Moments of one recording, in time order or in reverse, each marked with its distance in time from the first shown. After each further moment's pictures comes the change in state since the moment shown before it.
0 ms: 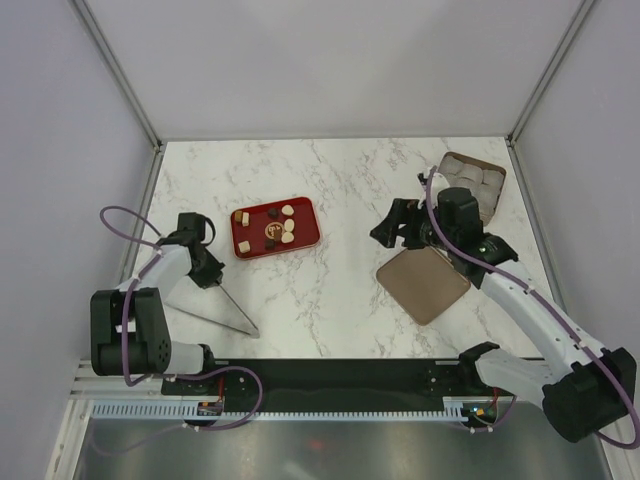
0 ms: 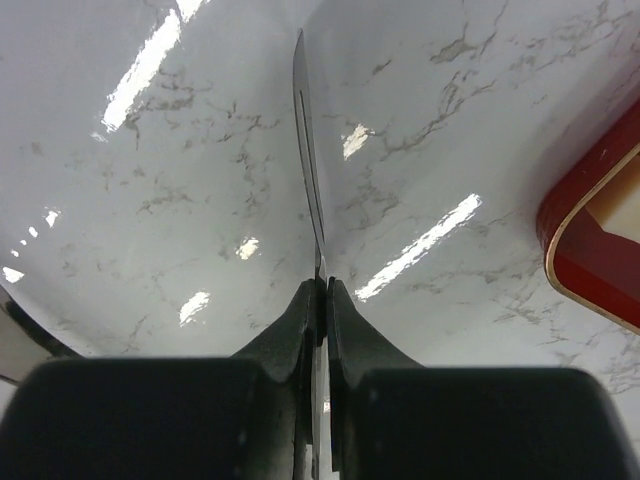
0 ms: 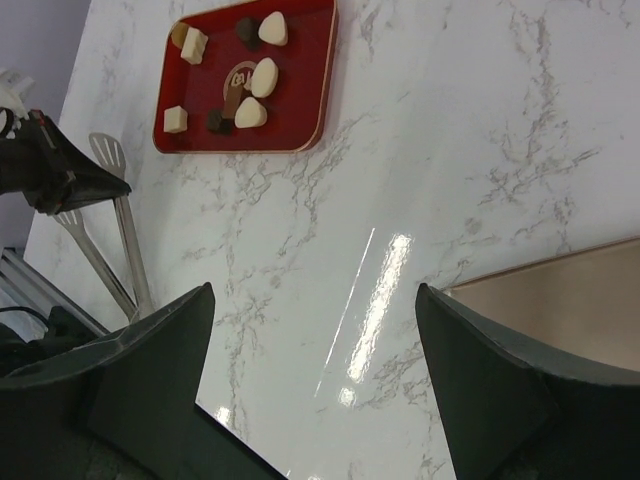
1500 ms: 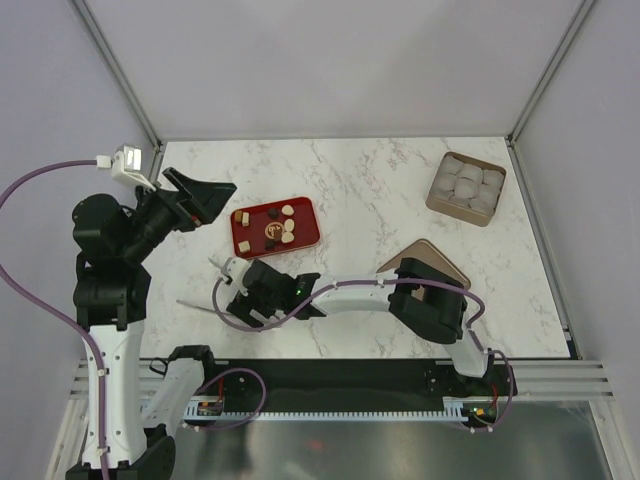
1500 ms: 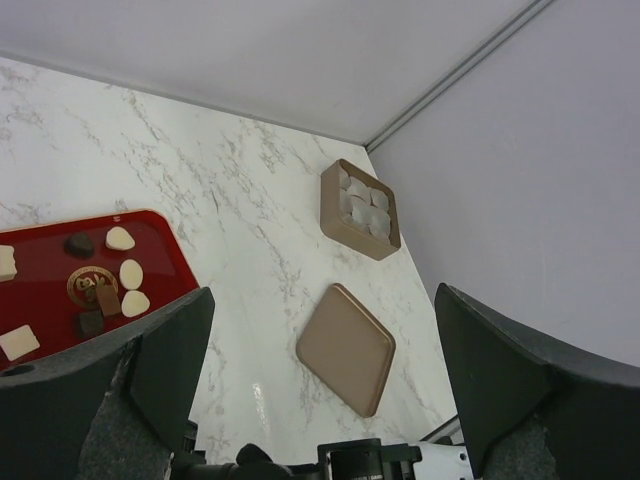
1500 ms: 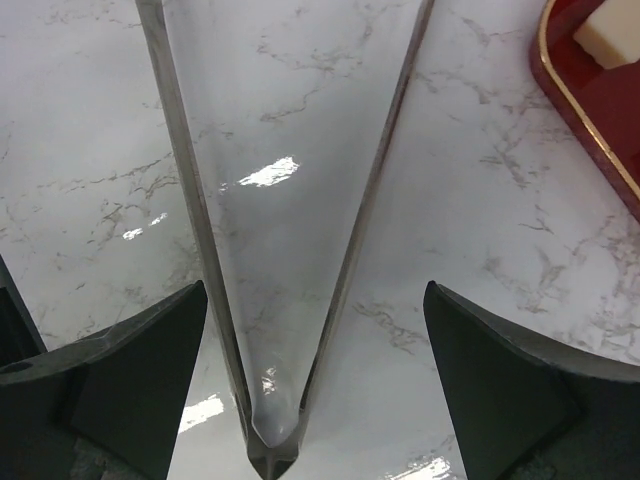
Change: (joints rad) left arm 0.000 -0.596 0.519 0.075 0.650 0.090; right arm 0.859 0.994 0.521 0.272 0.382 -0.410
